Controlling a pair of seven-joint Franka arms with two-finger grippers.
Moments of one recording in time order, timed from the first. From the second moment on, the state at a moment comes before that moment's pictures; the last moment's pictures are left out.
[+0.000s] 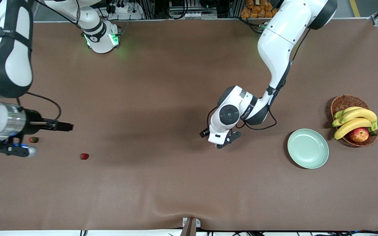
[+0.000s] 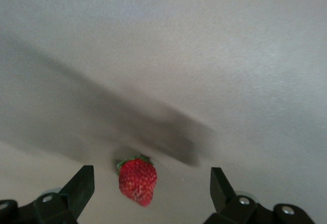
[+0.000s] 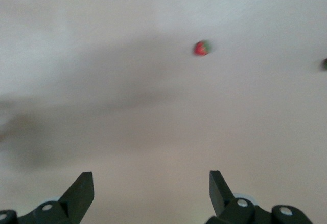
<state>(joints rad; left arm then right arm) -0.46 0.81 -0.18 -1.52 -0.03 2.25 -1.12 0.25 0.51 -0.34 -1.13 0.24 1.42 0.11</state>
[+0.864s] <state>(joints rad) -0.47 0.81 -0.18 -1.55 -0.02 2.24 -1.13 0.01 0.68 -0.33 -1.30 0.13 1.87 -0.53</state>
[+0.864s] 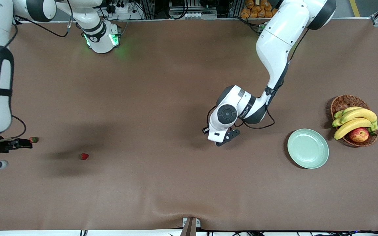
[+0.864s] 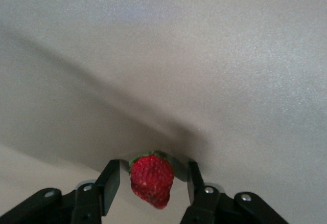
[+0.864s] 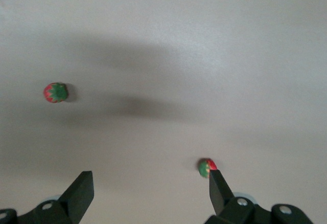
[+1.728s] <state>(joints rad) -0.33 0.67 -0.17 -1.52 0.00 2.20 -1.14 -0.08 0.71 -0.32 -1.62 0.13 2.22 -0.76</state>
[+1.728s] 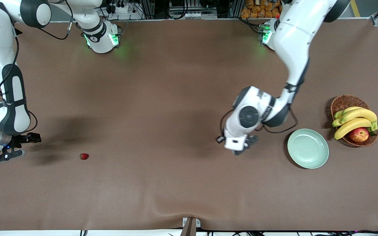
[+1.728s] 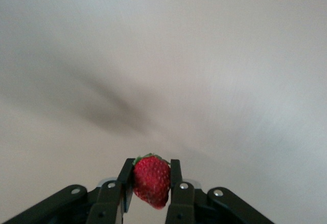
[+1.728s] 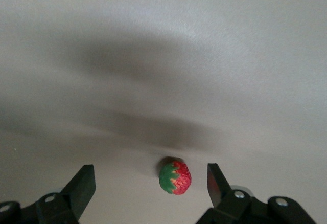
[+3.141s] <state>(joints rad) 0.20 0.74 -0.17 -1.57 0.29 2.19 -1.12 -0.13 0.75 -0.30 -1.58 0.17 2.14 -0.89</state>
